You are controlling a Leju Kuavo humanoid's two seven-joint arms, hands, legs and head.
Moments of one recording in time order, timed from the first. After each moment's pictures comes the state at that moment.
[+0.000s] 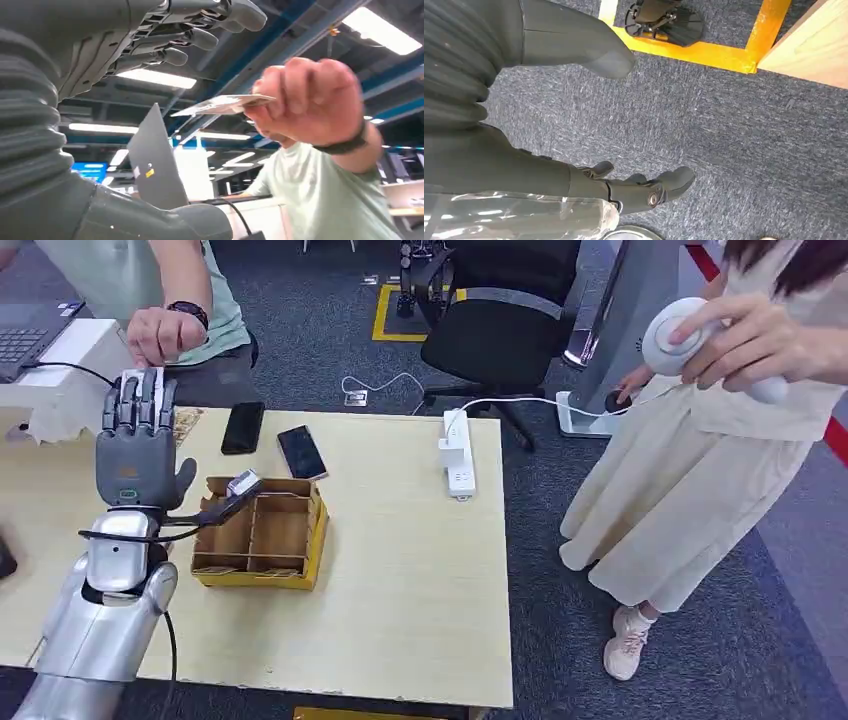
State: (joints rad) left arm -0.36 0.30 -0.13 -1.47 -1.51 0.24 0.22; right arm -0.08 0.22 -0.61 -0.39 1.12 -0.16 -0.16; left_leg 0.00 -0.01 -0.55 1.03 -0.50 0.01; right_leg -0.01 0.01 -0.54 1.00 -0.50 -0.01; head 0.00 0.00
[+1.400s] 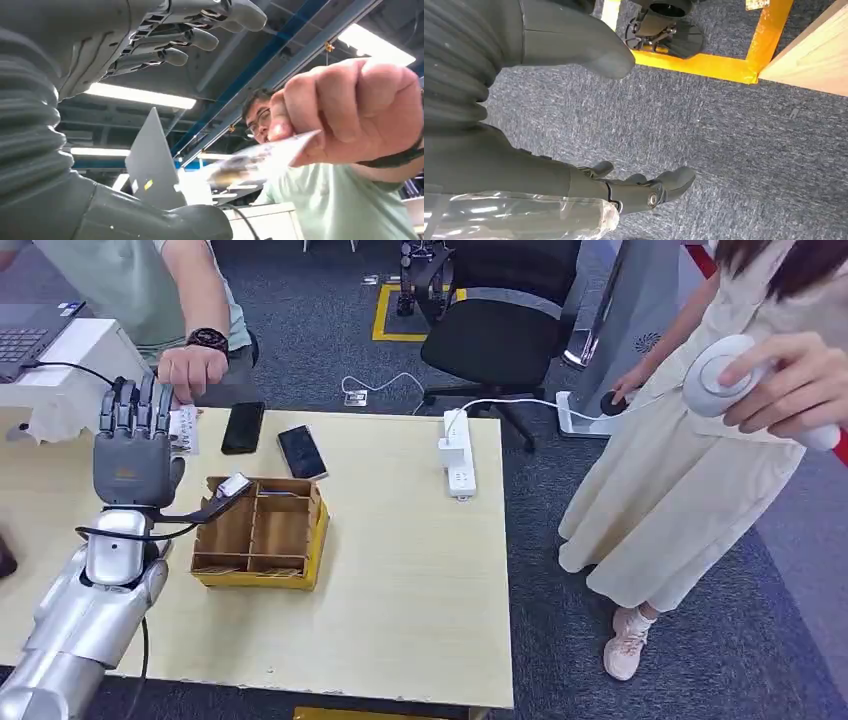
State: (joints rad) left arm -0.42 0.40 -0.22 -1.24 -1.51 0.45 0.26; right arm -0.09 0.23 -0.62 -0.33 1.07 -0.20 -0.18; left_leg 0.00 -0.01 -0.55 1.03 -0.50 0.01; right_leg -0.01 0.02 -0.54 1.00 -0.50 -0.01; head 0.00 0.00
